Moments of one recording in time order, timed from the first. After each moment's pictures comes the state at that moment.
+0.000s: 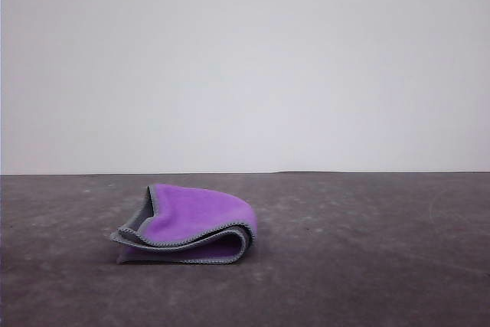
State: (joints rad) left_arx 0.02 0.00 0.03 -0.12 0.03 -0.04; right_arx -0.03 0.01 0.02 -0.17 0.05 0.02
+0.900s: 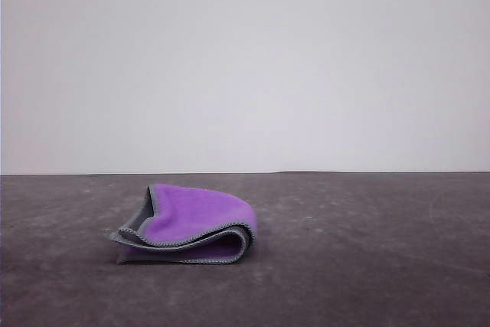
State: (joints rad) left_arx 0.02 0.00 0.03 -0.12 0.03 -0.04; right_arx -0.03 0.01 0.02 -0.17 0.05 0.02
